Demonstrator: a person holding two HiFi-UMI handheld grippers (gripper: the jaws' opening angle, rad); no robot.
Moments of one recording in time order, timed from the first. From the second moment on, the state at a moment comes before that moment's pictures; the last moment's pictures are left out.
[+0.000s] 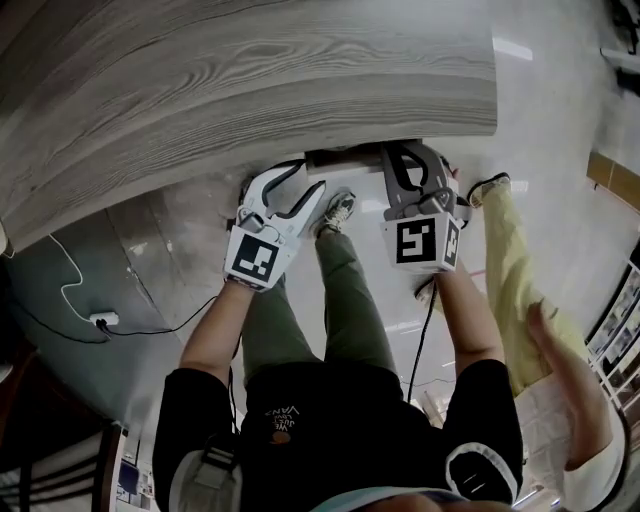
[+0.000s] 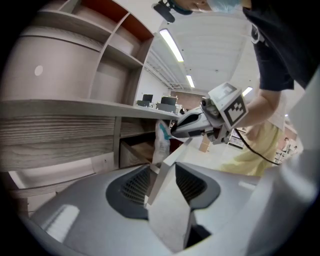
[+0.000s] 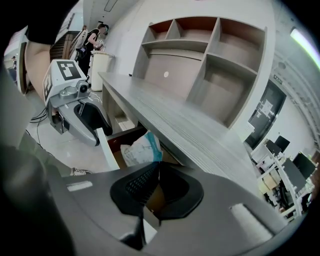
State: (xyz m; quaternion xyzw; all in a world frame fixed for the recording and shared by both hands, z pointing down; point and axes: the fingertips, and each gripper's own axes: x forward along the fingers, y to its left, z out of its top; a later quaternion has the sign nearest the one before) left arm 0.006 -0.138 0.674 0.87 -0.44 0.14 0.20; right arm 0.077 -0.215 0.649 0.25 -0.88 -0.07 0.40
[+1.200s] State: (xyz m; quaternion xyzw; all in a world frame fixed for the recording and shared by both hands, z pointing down) left arm 0.003 -0.135 0.674 0.87 -0.42 0.14 0.20; right arm 0.084 -0.205 0.636 0.27 -0.88 0.02 0.40
